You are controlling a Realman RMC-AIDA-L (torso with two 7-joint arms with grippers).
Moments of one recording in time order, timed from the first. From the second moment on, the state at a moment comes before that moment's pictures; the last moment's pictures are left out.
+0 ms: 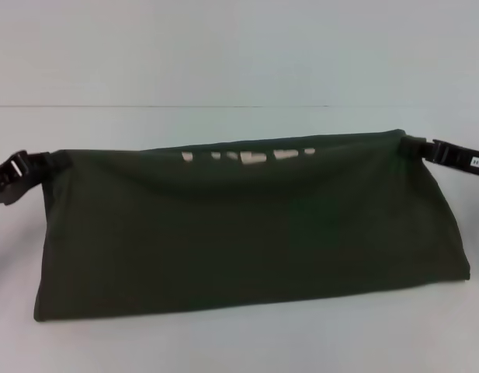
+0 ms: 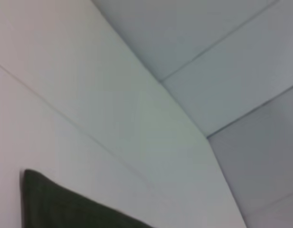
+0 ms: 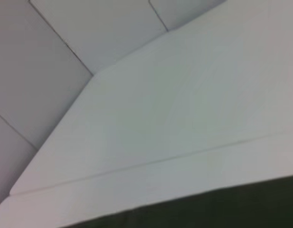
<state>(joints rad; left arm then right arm) -0.56 -1.99 0.11 0.51 2.21 1.38 -2.07 0.67 2.02 -0.38 -0.47 -2.12 -1.13 1.87</state>
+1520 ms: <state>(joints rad) -0.66 -2.14 0.12 0.45 1.98 0.95 -1.74 0.80 2.10 -0.43 -0.35 -1.95 -0.66 1.69</state>
